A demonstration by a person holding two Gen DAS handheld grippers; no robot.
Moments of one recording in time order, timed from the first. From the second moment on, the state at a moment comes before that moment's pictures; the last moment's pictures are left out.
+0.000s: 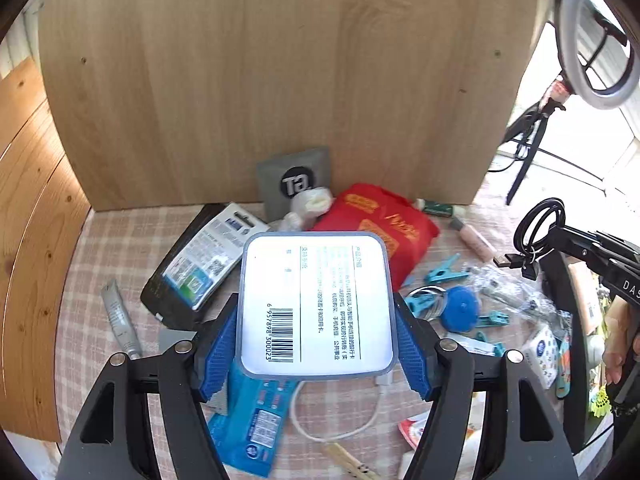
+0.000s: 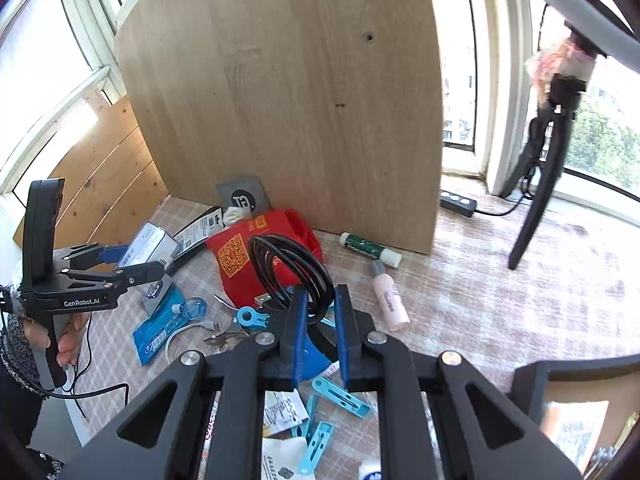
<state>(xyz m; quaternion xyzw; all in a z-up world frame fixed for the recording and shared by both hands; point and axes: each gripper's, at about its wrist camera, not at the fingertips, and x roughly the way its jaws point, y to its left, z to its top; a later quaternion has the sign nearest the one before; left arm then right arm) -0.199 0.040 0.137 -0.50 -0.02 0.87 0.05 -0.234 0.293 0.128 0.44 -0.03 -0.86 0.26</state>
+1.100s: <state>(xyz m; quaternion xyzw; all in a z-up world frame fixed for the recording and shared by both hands) -0.113 0.406 0.193 -0.42 0.09 0.82 0.37 -0.072 0.601 0.182 0.40 -0.12 -0.90 -0.11</state>
